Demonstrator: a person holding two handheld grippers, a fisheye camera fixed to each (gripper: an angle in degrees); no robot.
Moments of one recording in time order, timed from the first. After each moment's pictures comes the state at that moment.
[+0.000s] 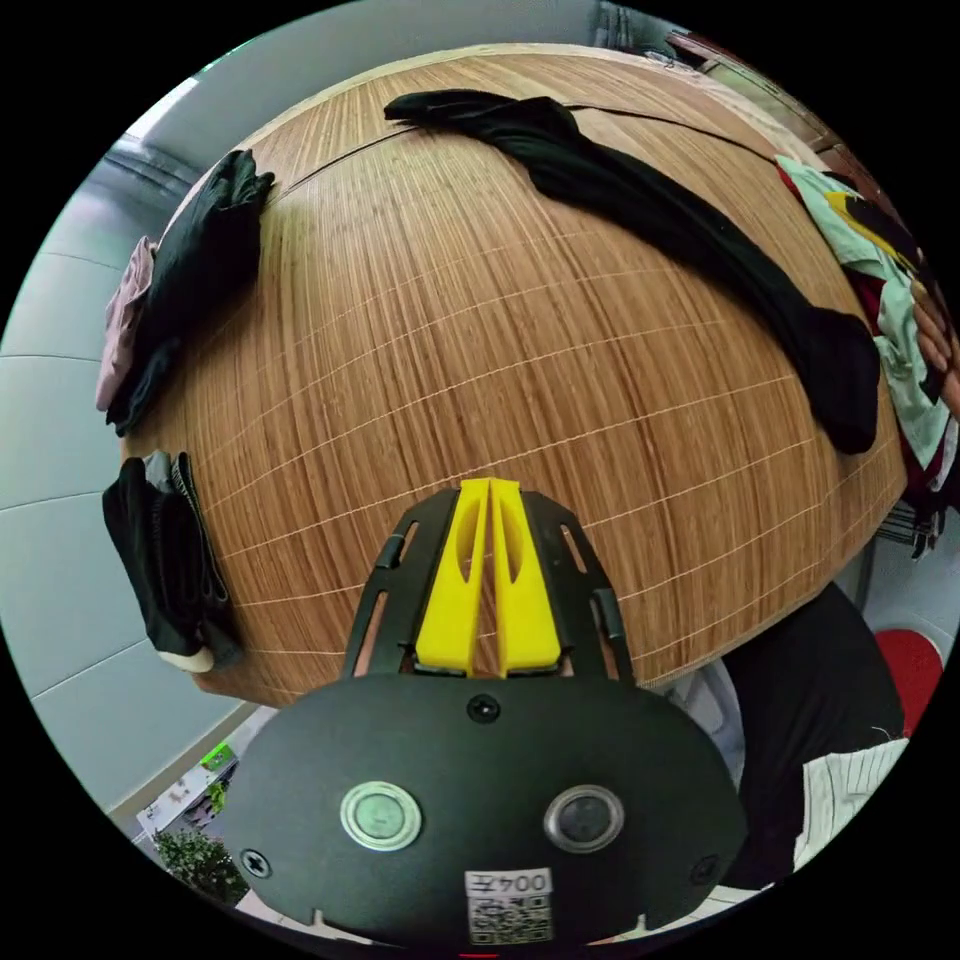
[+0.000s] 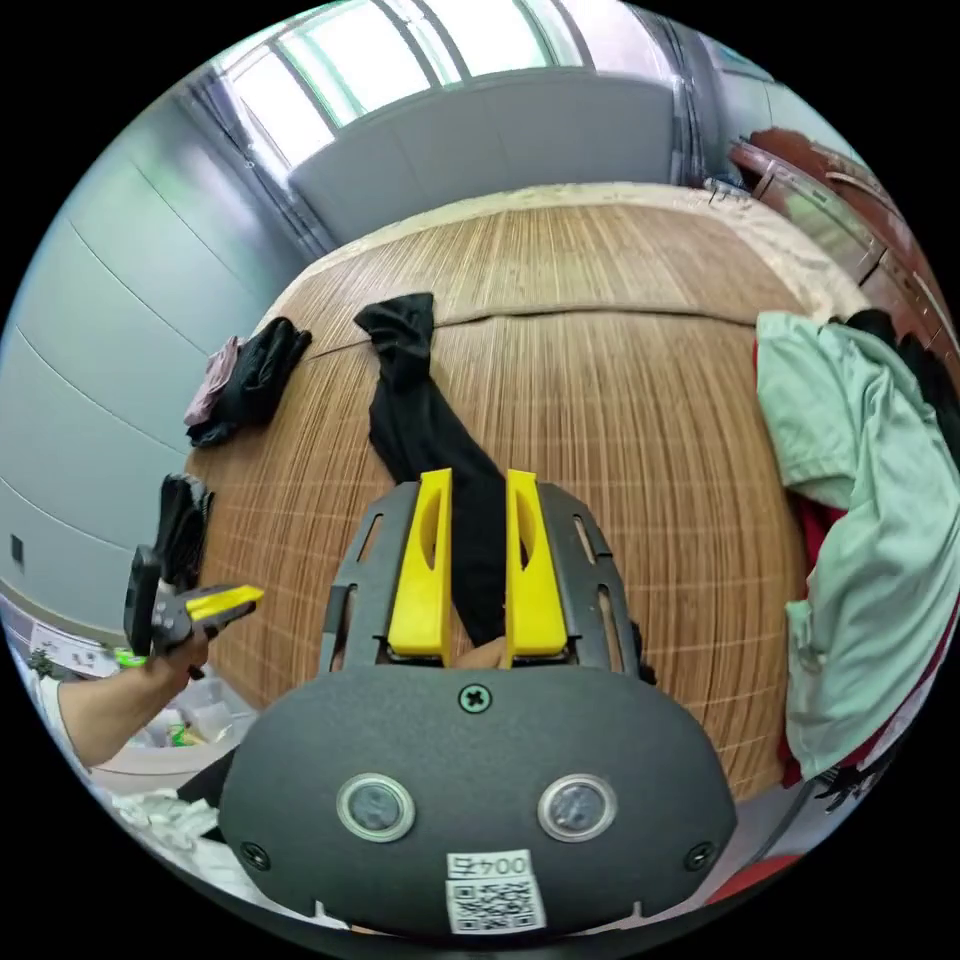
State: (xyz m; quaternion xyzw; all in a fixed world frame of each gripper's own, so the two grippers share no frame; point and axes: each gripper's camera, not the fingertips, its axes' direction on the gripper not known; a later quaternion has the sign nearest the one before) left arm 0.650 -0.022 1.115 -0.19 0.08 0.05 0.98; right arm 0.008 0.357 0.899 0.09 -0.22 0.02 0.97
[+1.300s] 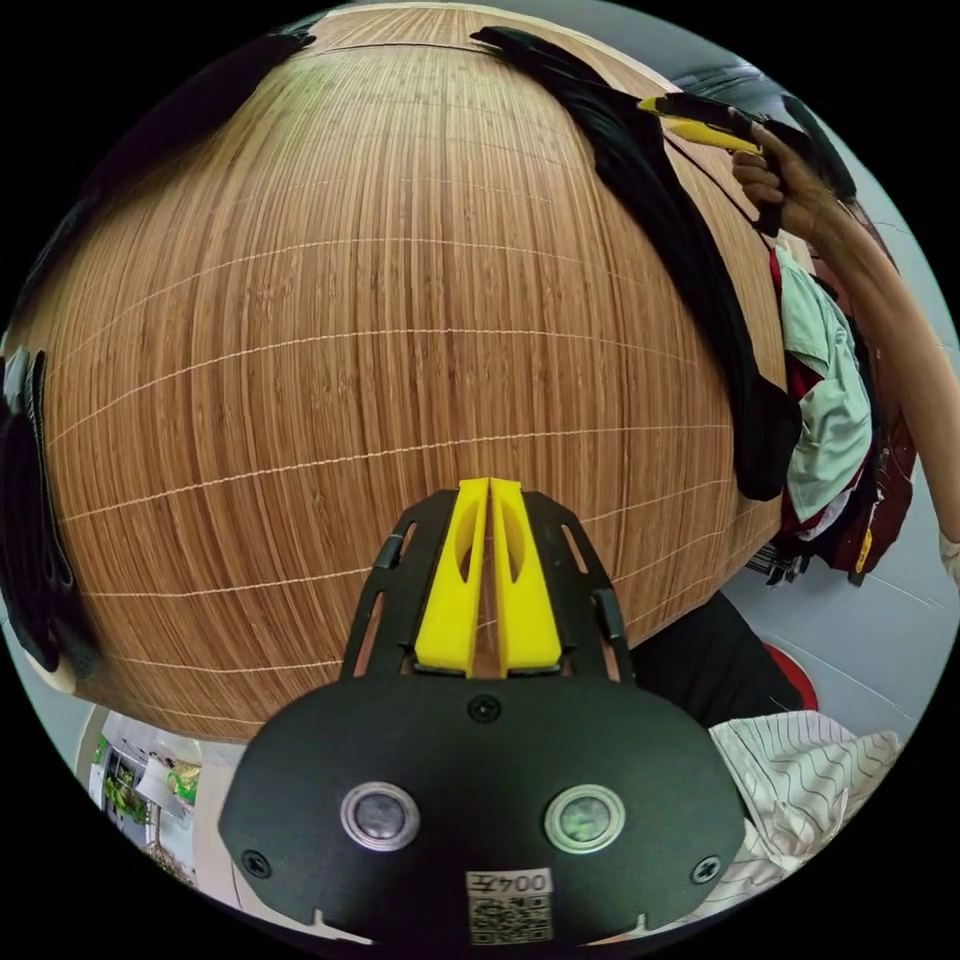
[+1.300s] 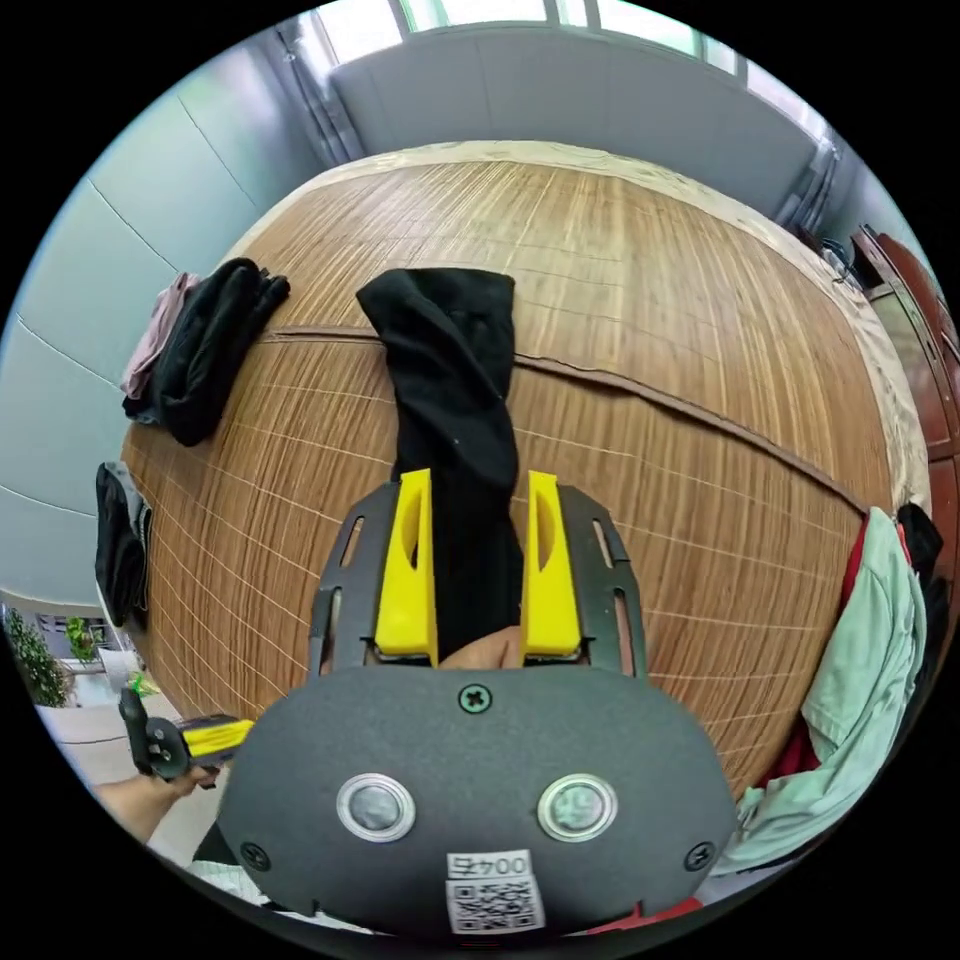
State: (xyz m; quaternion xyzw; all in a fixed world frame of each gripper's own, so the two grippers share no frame) left arm 0.645 -0.031 1.129 -0.23 0.30 -0.07 0.92; right arm -0.202 0.118 0.951 -0.01 -0.19 -0.10 0.98
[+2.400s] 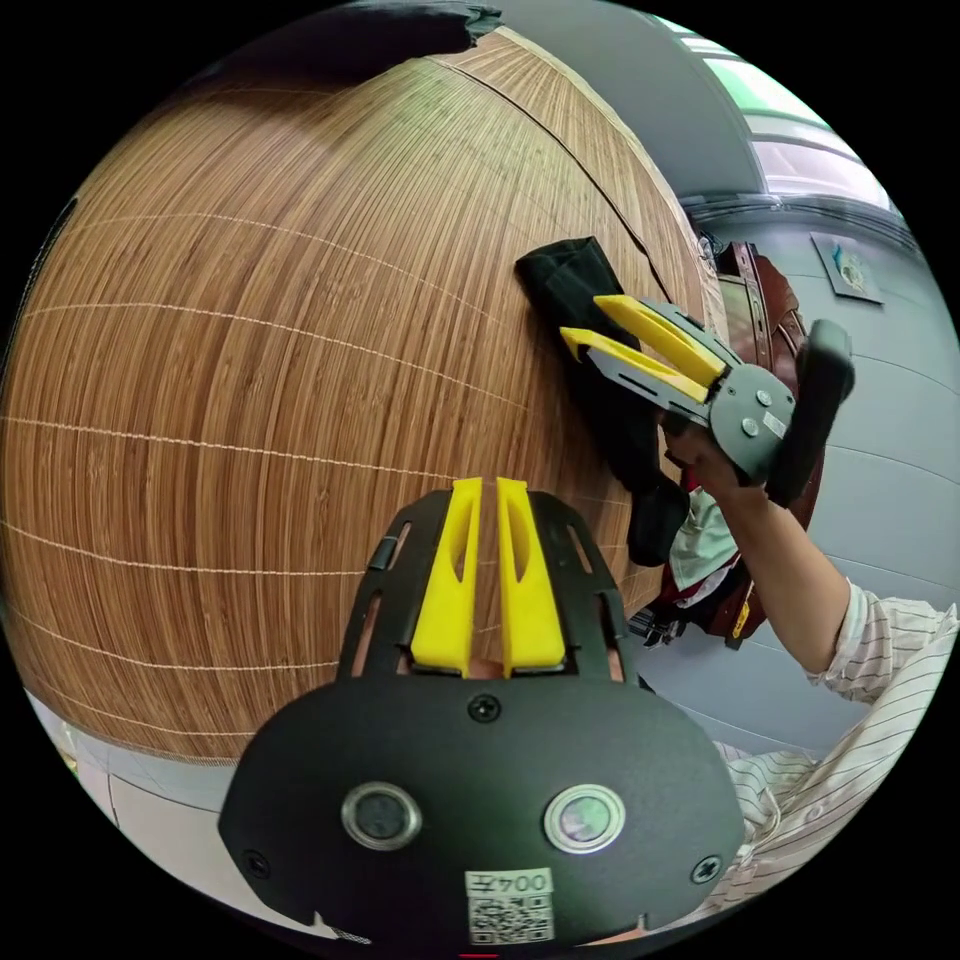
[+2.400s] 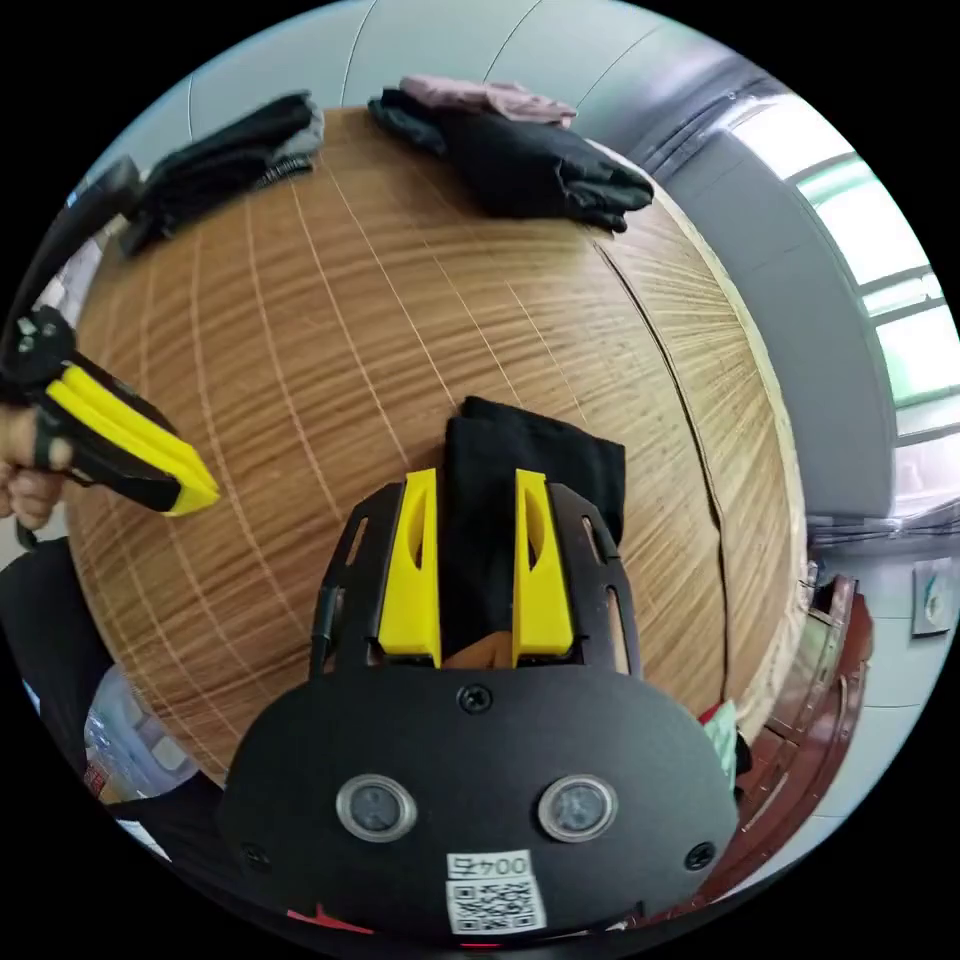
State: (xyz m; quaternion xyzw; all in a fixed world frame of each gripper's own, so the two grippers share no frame) left arm 0.507 0.017 1.204 -0.17 0.44 -0.23 0.85; right arm -0.317 0.371 0.902 0.08 -0.01 -0.47 0.88
